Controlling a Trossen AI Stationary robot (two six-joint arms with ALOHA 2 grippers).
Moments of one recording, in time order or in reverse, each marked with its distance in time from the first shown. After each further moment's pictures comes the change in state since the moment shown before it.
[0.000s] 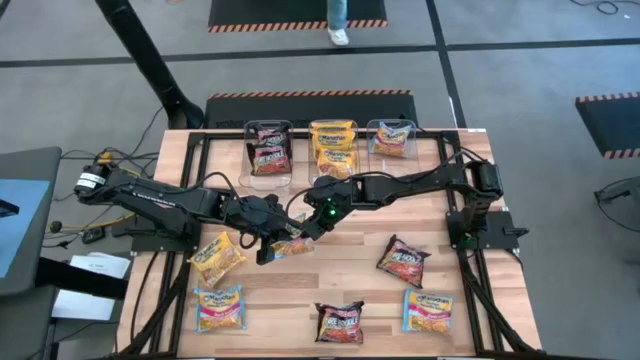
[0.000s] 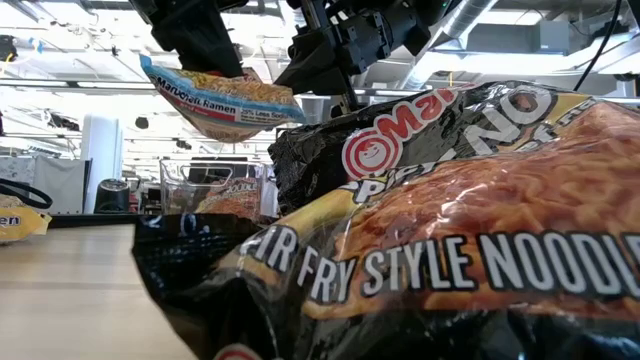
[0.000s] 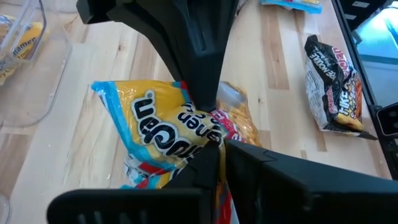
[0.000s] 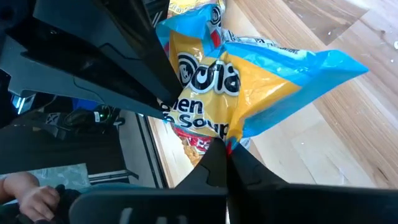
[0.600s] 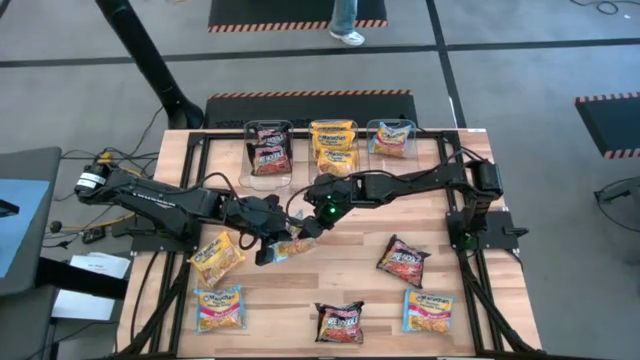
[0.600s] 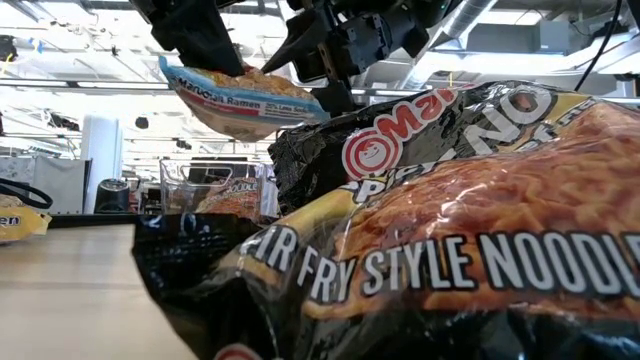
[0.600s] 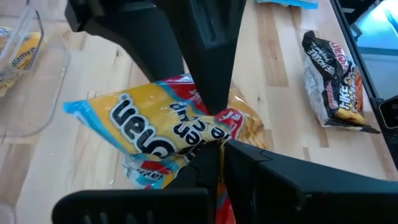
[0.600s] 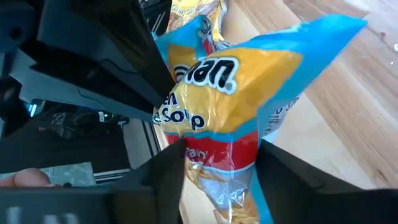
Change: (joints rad) left arm -0.009 0.000 0.000 0.002 -0.002 0.044; right arm -0.012 0.000 0.001 -0.001 -0.029 0.002
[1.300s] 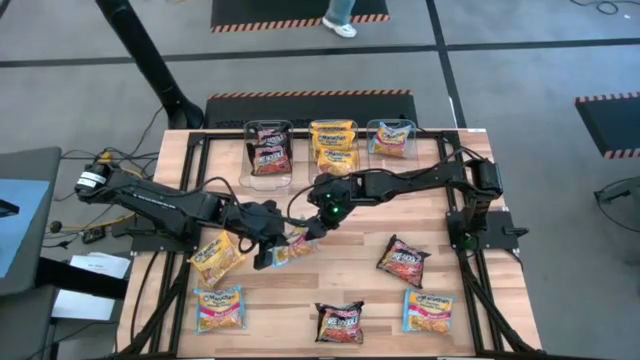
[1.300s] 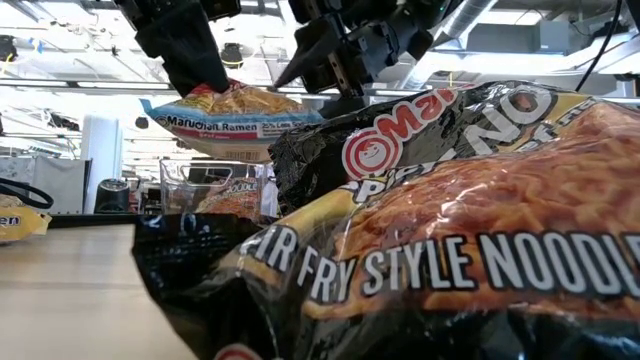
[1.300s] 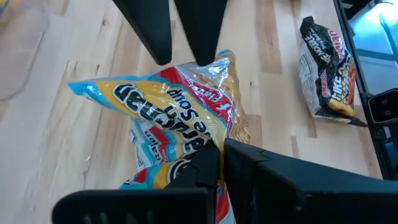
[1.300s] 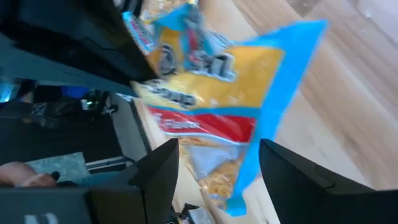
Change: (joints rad) left arm -0.038 0.000 -0.036 -0.005 0.025 -0.109; right arm -0.021 0.000 0.000 -0.120 -0.029 -0.031
